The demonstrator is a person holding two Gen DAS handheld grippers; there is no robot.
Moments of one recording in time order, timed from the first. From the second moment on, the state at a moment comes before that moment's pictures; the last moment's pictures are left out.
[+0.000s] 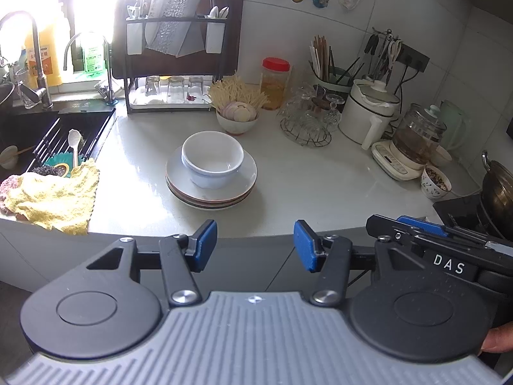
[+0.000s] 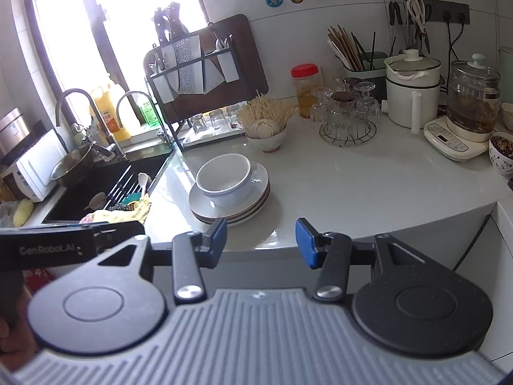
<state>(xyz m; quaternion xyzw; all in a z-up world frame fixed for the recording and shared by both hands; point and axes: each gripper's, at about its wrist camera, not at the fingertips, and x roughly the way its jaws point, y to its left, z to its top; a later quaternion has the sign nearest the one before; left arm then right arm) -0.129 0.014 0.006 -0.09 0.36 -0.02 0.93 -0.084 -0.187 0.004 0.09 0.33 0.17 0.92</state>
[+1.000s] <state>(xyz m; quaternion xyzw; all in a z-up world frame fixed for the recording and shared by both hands) -0.134 0.010 -0.007 -0.08 0.36 0.01 0.93 -0.079 -0.201 0.000 0.09 0.33 0.17 0.92</state>
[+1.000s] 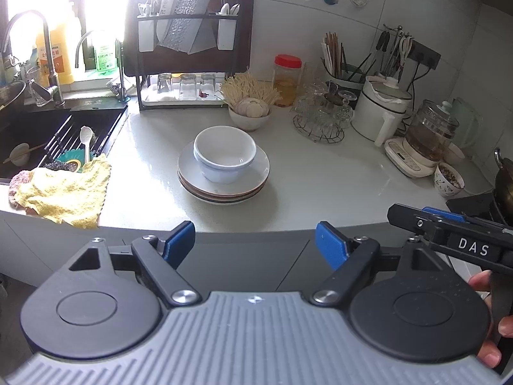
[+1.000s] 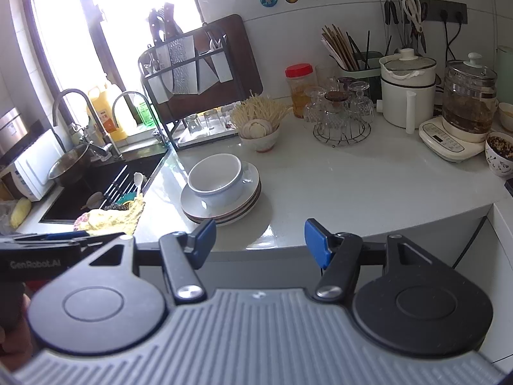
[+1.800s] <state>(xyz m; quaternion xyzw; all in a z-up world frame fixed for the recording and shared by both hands) -0.134 0.017 0.006 -0.06 0.34 0.05 0.94 -0.066 -0.197 0.005 0.09 0.30 0.18 0.93</state>
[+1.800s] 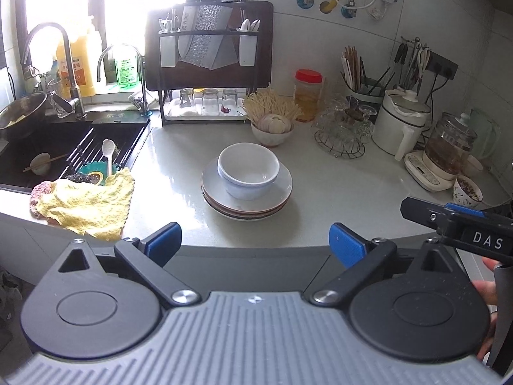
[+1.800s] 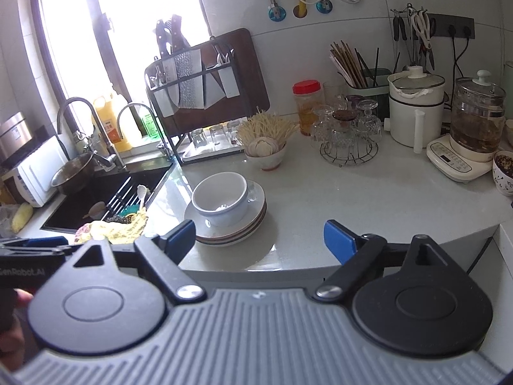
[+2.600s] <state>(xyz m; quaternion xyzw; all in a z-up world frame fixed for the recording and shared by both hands) -0.115 0.026 0.000 -0.07 0.35 0.06 0.93 -0.053 -0.187 0.000 0.08 0.30 0.19 0.93</state>
